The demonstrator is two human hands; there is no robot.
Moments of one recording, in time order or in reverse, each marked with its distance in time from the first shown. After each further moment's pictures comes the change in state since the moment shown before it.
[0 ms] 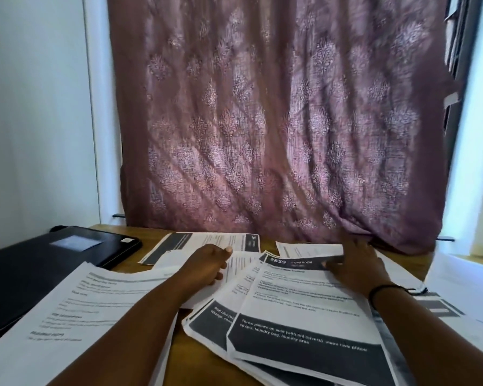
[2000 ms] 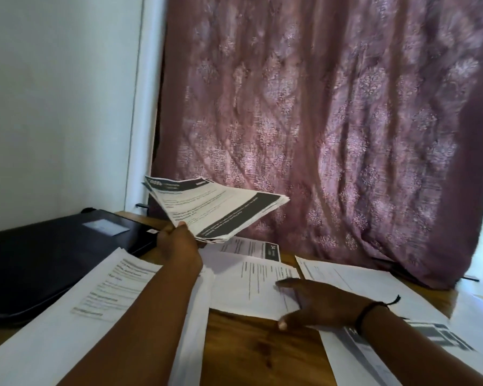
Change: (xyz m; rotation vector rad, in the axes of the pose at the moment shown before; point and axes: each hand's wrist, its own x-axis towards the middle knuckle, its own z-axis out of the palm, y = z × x) left_hand 0.020 -0.007 -0.067 -1.248 0.781 -0.077; right_hand -0.037 -0.098 0.000 0.016 -0.665 -0.468
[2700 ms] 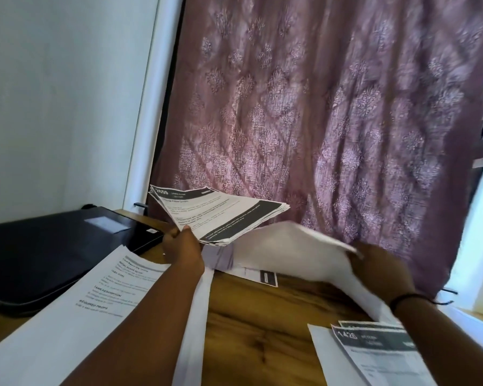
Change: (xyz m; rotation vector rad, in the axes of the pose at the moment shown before) left_hand 0.001 -0.003 -0.010 0.104 -0.030 -0.036; right_hand -0.046 0.035 -0.070 -0.326 0.783 0.320
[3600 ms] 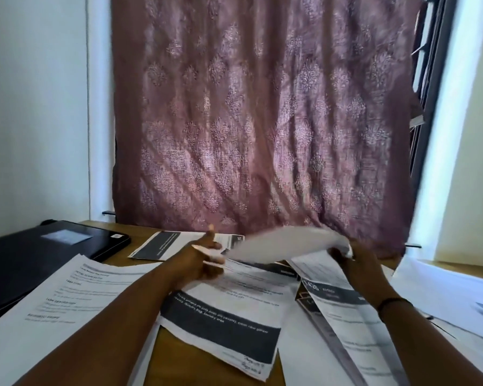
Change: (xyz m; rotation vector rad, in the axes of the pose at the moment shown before) left_hand -0.082 -0.022 0.025 0.714 -0.775 -0.287; right_hand -0.050 0.061 0.035 0.860 0.200 0.023
